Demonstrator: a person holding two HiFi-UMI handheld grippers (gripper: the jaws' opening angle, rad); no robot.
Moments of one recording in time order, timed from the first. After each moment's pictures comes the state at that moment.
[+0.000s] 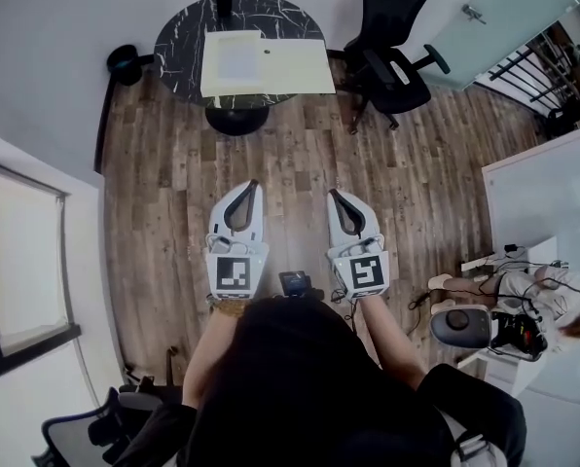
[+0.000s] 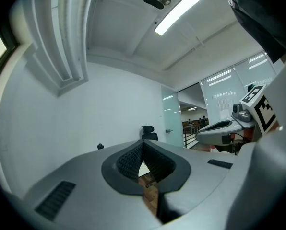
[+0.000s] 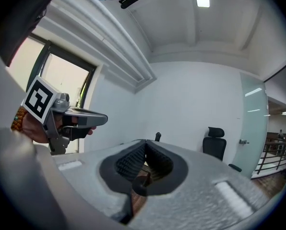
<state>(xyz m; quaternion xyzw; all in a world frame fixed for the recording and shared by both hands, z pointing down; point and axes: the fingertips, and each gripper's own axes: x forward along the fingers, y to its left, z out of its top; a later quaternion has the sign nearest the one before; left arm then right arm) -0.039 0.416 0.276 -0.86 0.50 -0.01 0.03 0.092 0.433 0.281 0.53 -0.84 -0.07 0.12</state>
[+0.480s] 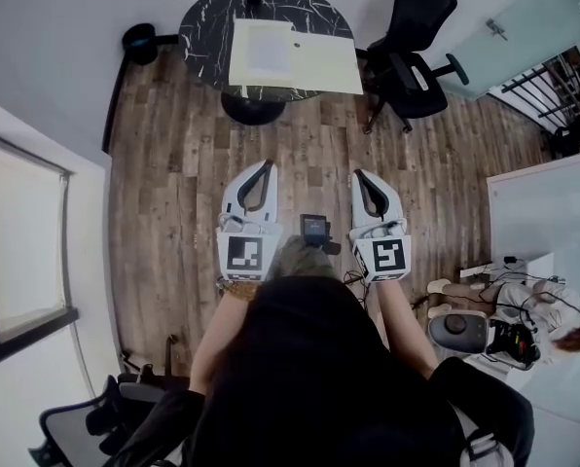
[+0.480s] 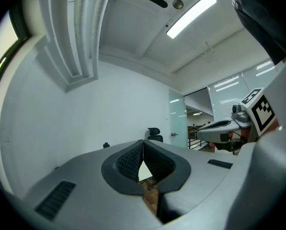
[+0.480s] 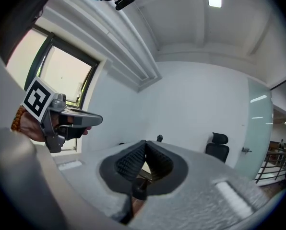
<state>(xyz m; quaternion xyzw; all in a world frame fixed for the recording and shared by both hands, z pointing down) -0.109 0.374 0.286 -0.86 0.51 0.02 0.02 0.037 0.384 0.274 0.52 -0.84 -0.10 0.14</state>
